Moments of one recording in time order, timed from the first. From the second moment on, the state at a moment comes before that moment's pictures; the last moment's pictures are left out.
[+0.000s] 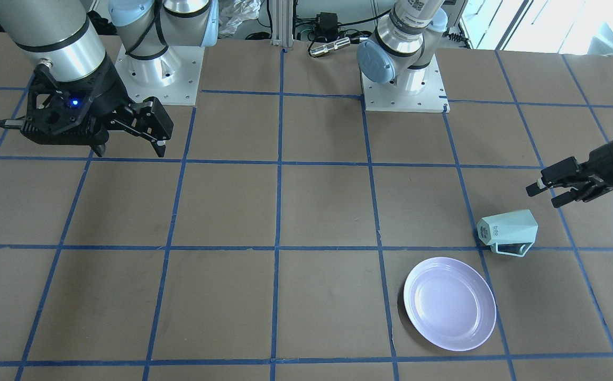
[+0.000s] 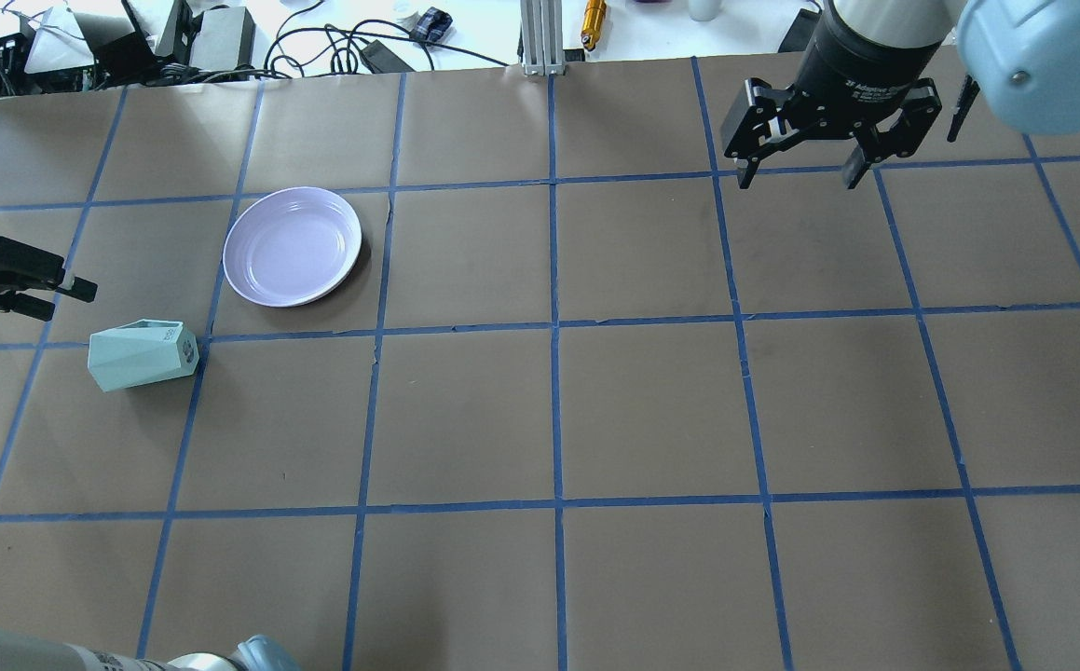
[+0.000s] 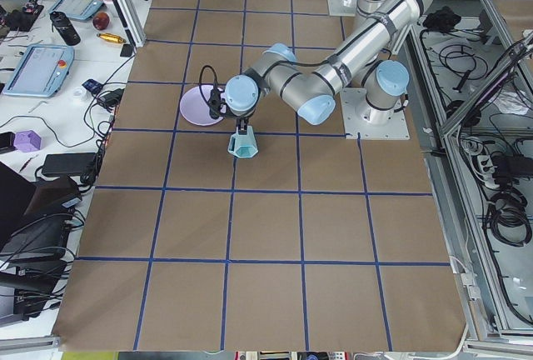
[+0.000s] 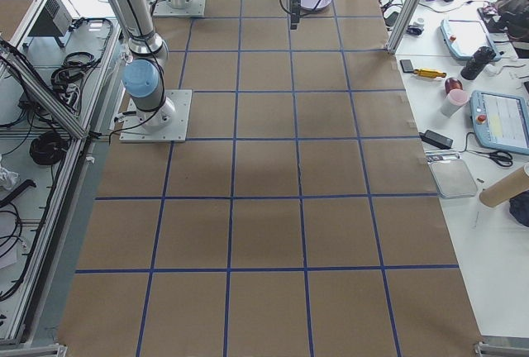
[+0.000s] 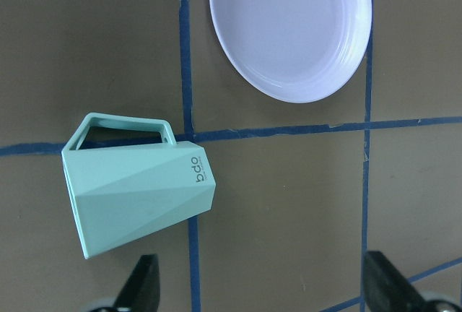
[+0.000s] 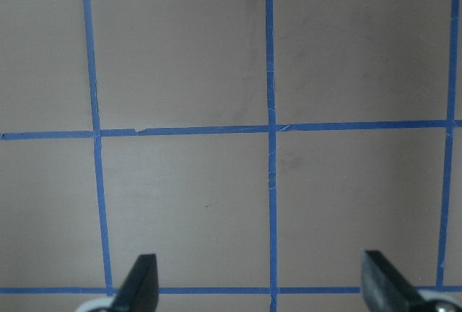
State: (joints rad) left arm -0.81 -1.83 -1.68 -1.53 1.18 0.84; right arm 1.58 -1.51 1.50 -1.60 -1.52 0.04
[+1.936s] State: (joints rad) left arm -0.65 -2.14 -1.67 -1.80 0.91 1.10; right arm 1.58 -1.51 1.50 -1.60 -1.52 0.04
